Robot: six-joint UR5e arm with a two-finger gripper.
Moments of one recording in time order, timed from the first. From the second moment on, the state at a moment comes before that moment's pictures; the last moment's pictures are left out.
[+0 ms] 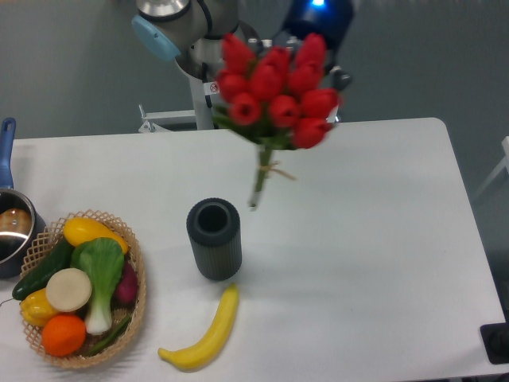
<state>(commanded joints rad) 2.96 -1.52 -1.76 -0.86 0.58 1.00</state>
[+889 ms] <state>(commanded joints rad) 3.07 -1.67 -1.68 -0.88 0.81 1.08</state>
